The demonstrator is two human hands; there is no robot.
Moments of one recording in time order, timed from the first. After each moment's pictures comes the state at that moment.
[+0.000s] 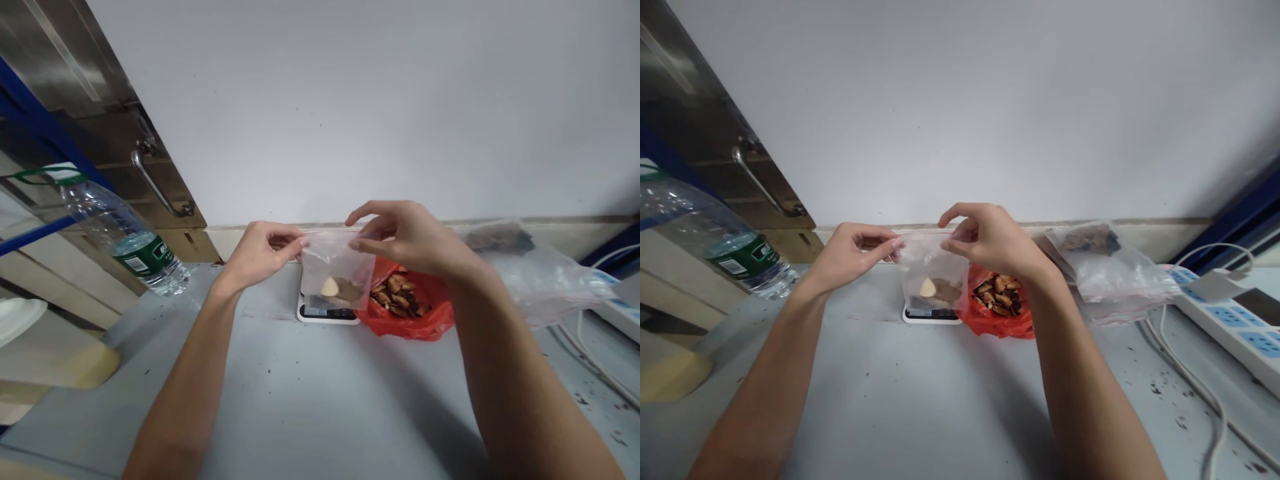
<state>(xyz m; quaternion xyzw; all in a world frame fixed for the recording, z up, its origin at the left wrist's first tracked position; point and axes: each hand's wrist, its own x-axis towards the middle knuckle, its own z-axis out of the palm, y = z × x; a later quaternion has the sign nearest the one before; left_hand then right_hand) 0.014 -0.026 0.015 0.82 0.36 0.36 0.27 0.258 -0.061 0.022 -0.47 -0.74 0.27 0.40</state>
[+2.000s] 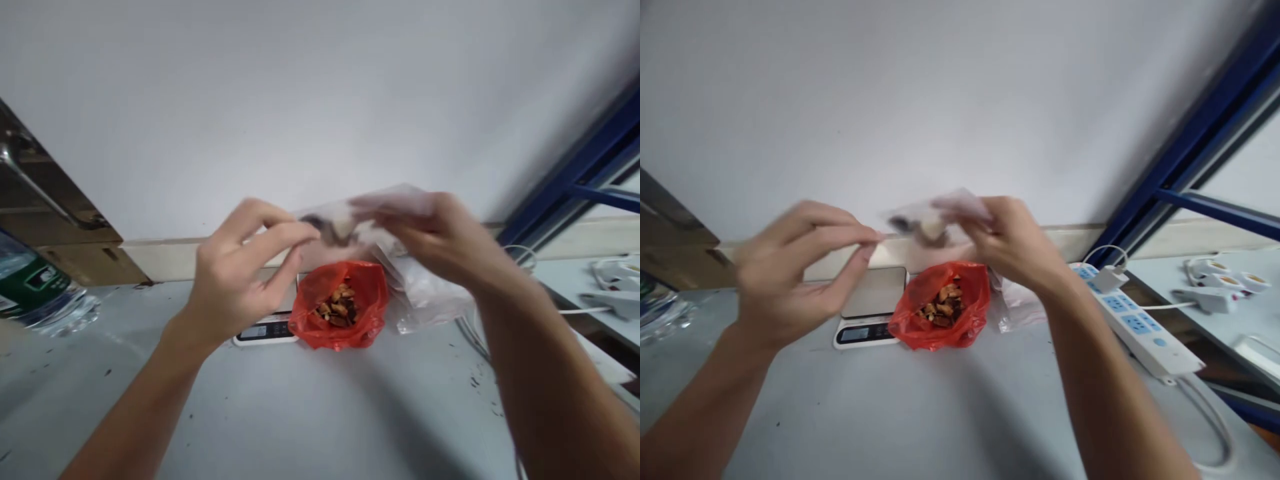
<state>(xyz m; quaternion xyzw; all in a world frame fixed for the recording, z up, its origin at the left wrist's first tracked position) 0.101 -0.052 0.026 0.85 0.16 0.48 -0.12 0.341 -0.096 0.046 -0.55 -0.74 0.05 0.38</state>
